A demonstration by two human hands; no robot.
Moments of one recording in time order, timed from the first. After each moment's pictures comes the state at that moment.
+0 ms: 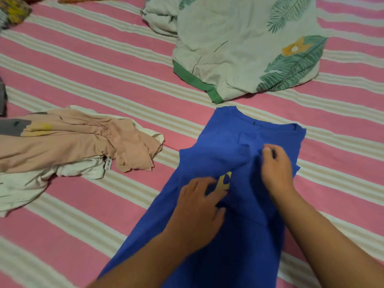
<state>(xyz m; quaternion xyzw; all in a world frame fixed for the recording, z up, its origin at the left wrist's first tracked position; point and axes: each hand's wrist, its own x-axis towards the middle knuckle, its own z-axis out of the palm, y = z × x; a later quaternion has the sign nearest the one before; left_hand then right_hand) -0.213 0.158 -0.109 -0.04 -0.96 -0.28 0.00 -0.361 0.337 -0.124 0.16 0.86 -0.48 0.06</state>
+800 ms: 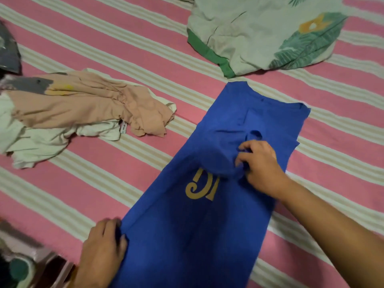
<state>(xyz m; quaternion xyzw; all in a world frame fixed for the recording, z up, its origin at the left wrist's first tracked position) 0.036 0.024 -0.146 0.26 -0.94 -0.16 -0.12 -0.294 0.335 -0.101 -0.28 0.94 -0.10 0.14</state>
